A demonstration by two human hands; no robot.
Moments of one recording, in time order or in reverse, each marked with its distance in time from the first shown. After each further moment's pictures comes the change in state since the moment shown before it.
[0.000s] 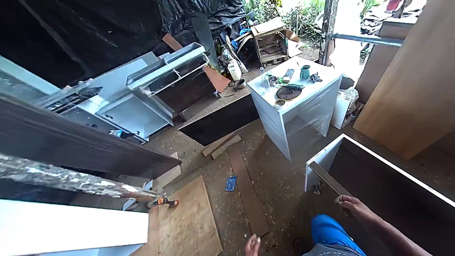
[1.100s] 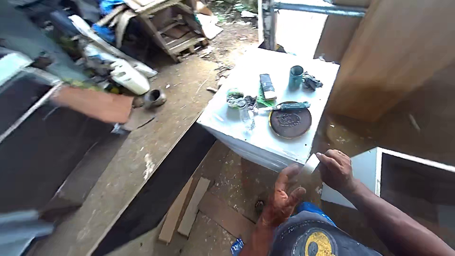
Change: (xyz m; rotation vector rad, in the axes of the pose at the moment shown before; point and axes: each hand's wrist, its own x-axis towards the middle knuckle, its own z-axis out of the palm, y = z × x) left_hand 0.444 0.621 0.061 -0.147 -1.206 0.738; right_hand 0.464 -0.327 0.152 -1.141 1.040 -1.119
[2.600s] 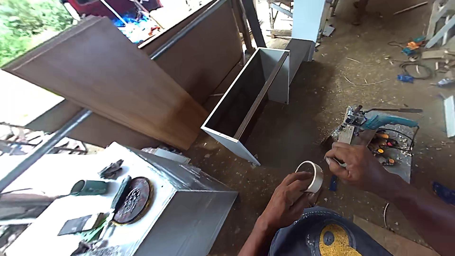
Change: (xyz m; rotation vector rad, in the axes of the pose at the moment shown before) left_hand -0.265 0.019 0.169 -0.018 -1.746 0.287; right_hand -0.262 -0.513 -0.267 -0.854 0.215 1.159
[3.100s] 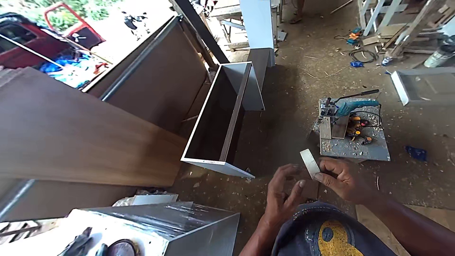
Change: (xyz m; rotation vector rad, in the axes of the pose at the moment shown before) left_hand 0.042 -0.023 -0.018 -0.169 0.104 0.088; right_hand -0.027 -0.036 0.031 0.679 0.172 0.346
